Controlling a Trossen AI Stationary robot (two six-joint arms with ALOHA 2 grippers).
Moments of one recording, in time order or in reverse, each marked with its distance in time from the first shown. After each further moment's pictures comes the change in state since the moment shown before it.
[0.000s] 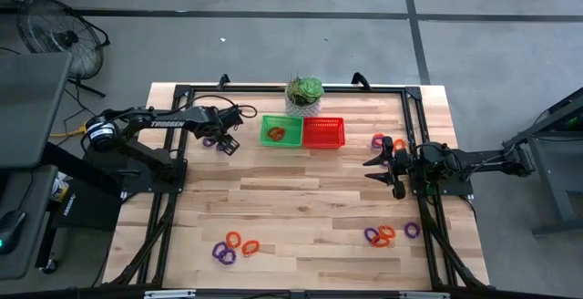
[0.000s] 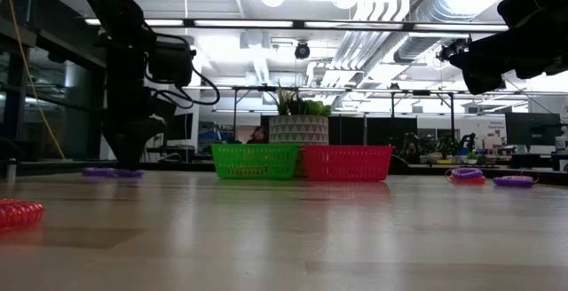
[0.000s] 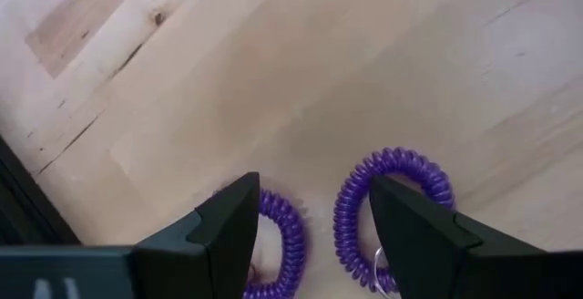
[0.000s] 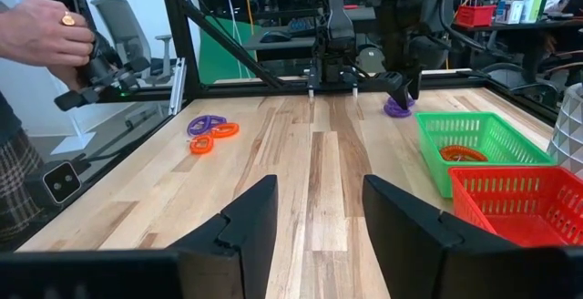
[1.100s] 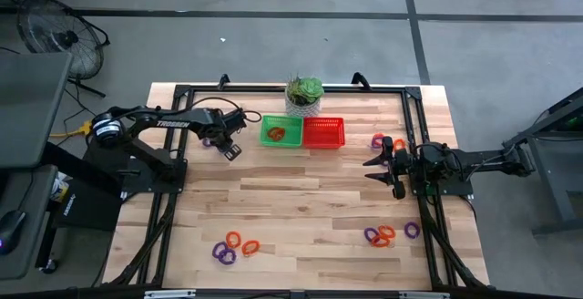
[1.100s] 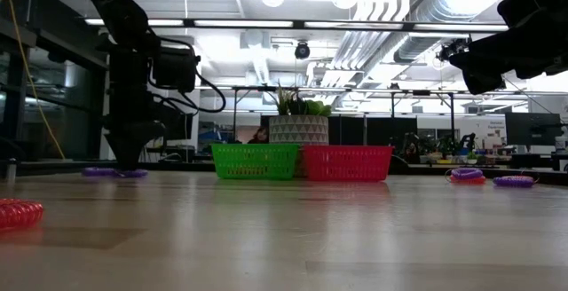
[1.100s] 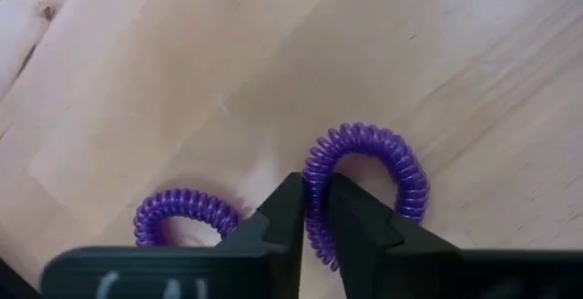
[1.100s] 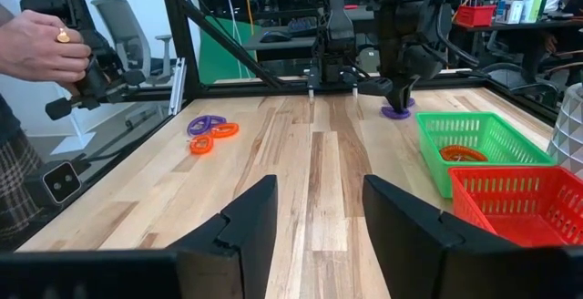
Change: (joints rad) left arm -0.034 0.070 0.002 0.013 0.107 0.052; right arm 0.000 0.000 0.000 0.000 0.000 0.000
